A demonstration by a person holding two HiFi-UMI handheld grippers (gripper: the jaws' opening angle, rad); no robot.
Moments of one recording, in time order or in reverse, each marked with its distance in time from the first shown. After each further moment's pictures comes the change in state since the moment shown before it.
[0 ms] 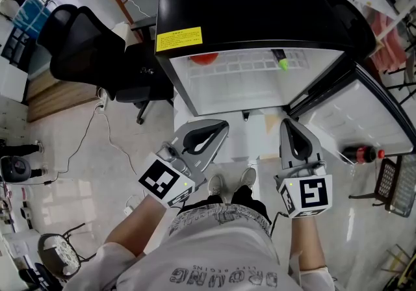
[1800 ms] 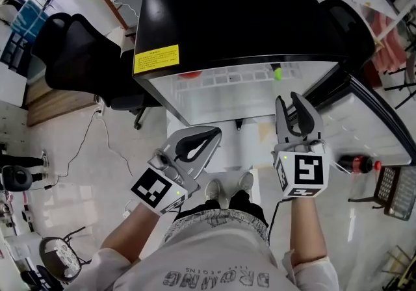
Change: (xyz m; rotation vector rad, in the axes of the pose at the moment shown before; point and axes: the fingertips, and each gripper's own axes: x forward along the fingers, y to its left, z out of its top) left arm 0.030 0.009 0.004 0.018 0.032 0.008; right arm 0.060 -0.068 0.021 -0.060 -0.044 -0.114
